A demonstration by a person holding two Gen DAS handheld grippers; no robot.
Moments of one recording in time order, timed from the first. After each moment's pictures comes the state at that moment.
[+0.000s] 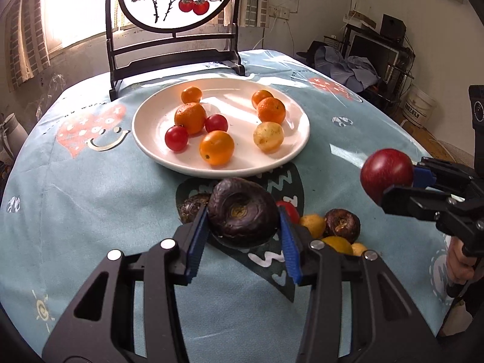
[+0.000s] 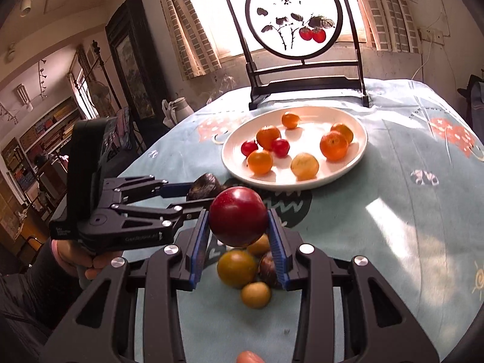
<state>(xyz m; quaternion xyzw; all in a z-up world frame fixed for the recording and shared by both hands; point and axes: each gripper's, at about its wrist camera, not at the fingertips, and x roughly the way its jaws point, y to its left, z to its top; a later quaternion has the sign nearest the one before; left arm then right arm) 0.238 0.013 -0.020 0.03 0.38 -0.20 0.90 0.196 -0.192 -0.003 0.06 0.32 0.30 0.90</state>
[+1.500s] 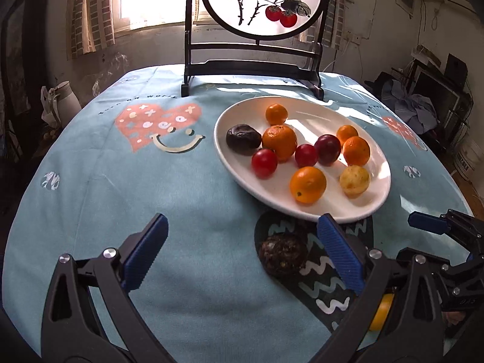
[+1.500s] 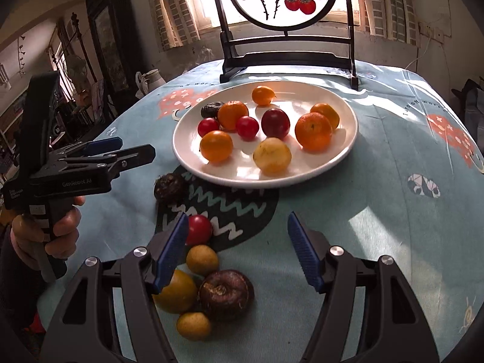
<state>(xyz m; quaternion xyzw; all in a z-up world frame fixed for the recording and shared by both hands) 0.266 0.050 -0.019 -0.02 0.37 -0.05 0.93 0.241 -0.185 -0.038 0.00 0.38 0.26 0.89</state>
